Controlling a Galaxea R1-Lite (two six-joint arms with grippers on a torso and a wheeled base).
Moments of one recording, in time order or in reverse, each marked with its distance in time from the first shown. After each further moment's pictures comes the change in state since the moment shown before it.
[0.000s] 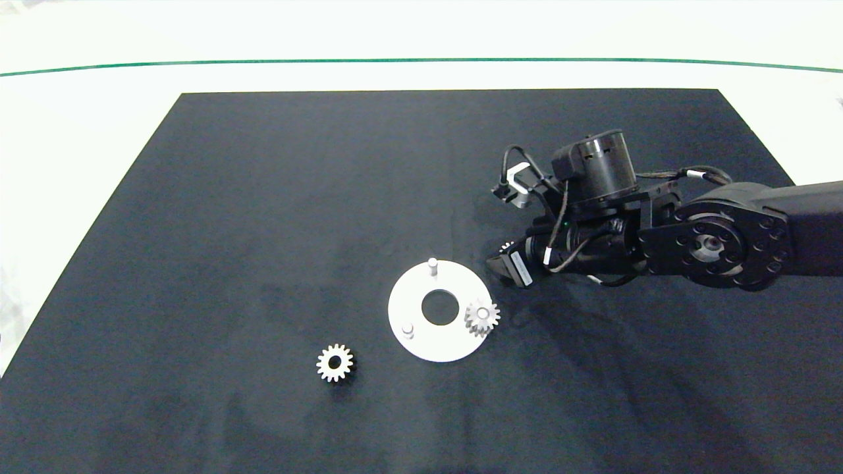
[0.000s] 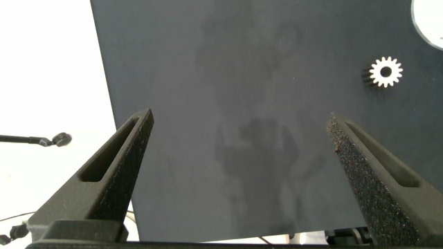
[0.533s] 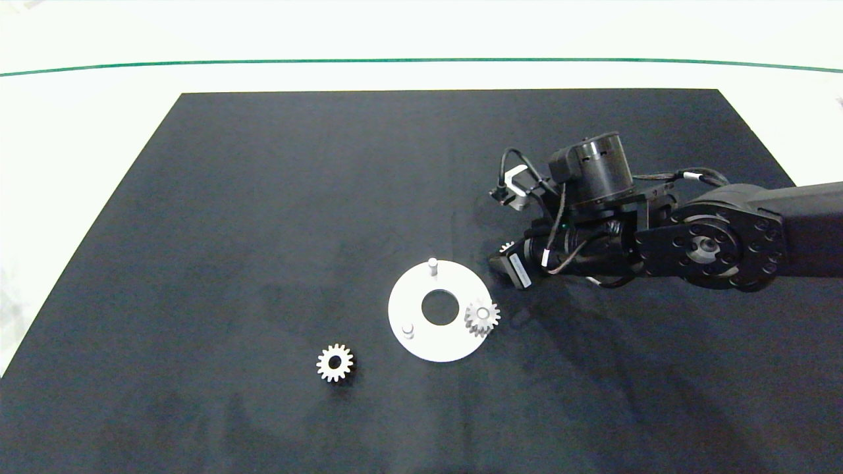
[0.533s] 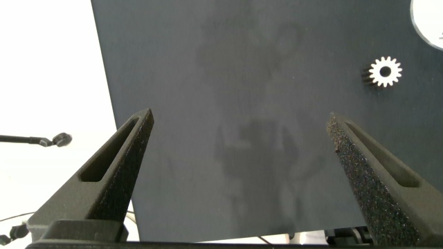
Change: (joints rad) left arm 0.000 -0.004 -0.001 0.003 0.000 0.000; right arm 0.002 0.005 0.000 0.002 -0.001 -0.005
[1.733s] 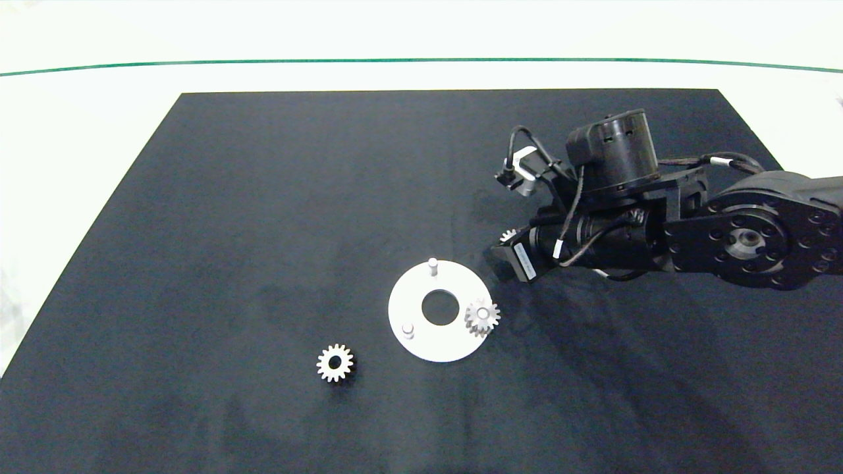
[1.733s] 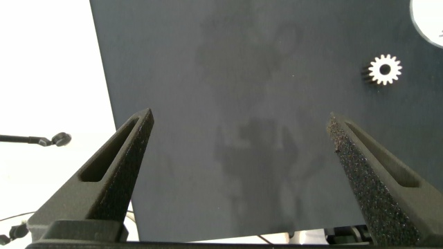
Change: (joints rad) left arm -0.001 -0.005 0.008 0.001 0.000 0.000; right arm 0.026 -0.065 0.007 -0.001 0.002 0.004
